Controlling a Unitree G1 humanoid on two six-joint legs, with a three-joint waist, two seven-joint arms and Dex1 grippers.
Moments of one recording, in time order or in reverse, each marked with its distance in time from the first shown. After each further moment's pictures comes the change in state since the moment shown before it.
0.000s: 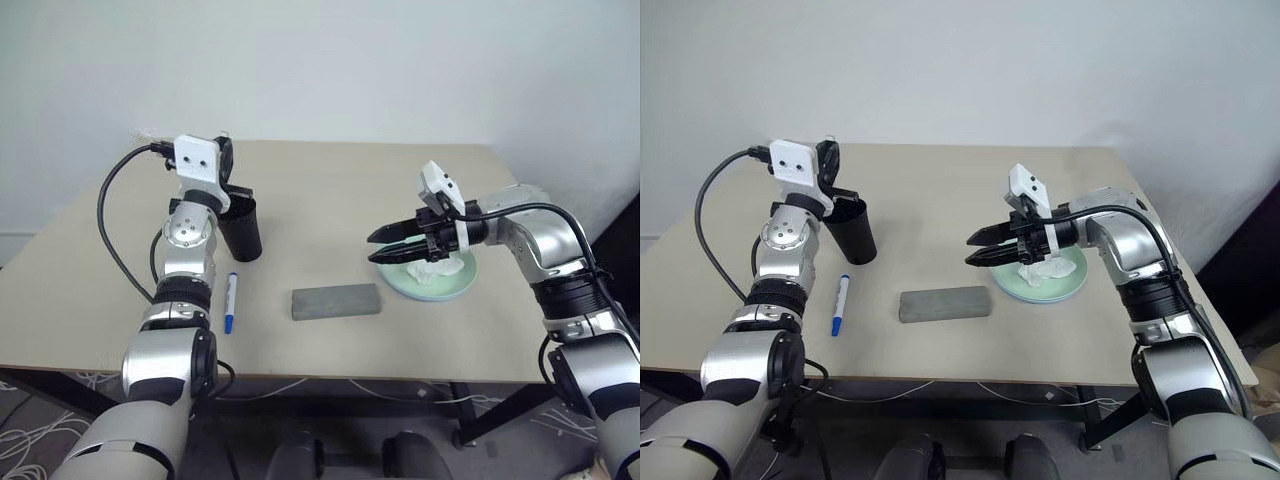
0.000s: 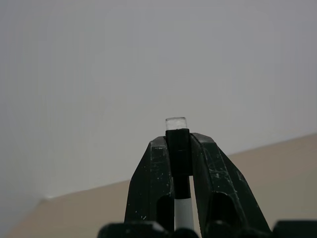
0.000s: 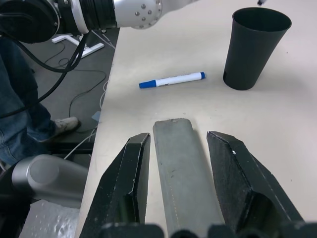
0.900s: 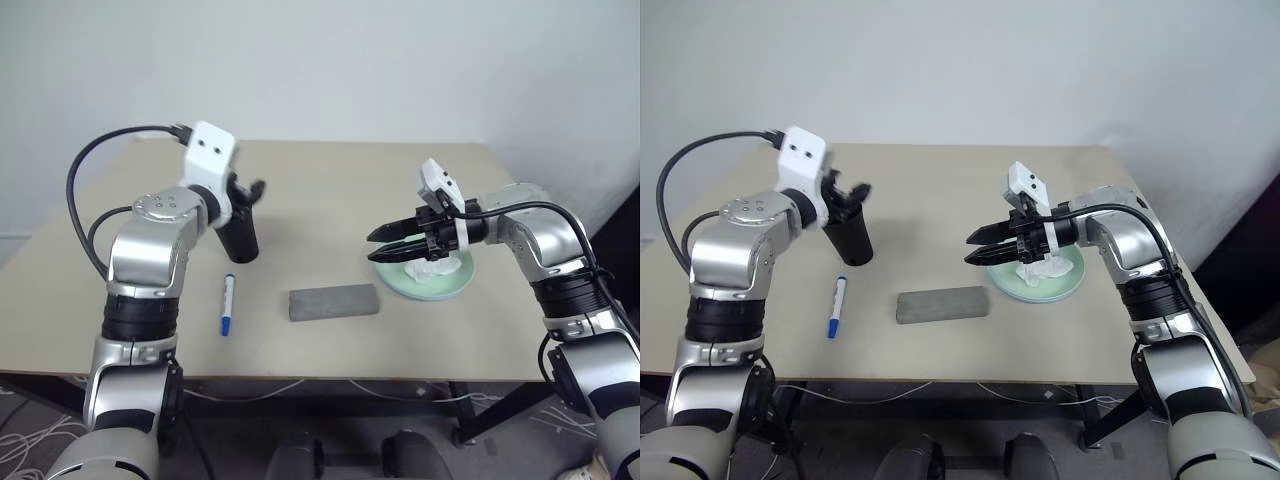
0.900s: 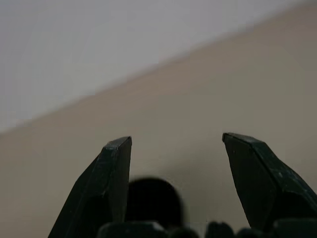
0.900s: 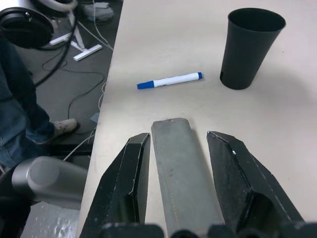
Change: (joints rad) left arm 0.211 0.172 -0.167 -1.148 -0.152 1.471 -0.212; right arm -0.007 0.002 0.000 -0.007 0.002 0.018 -0.005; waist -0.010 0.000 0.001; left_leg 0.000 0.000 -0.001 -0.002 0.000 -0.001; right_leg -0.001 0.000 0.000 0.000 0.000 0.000
